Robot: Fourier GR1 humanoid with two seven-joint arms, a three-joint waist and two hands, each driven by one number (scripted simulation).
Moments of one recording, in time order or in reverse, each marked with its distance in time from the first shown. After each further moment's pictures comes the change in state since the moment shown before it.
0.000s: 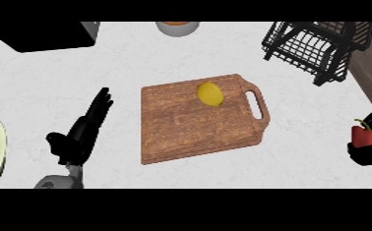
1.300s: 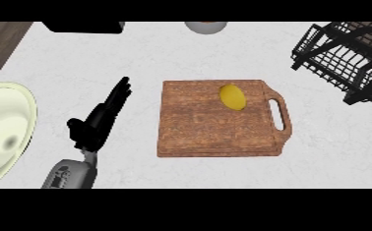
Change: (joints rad) left arm -0.105 -0.040 -0.040 0.013 -0.041 -0.056 0.044; right arm -0.714 -0.491 -0.311 0.564 -0.514 0.181 -0.110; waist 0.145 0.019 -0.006
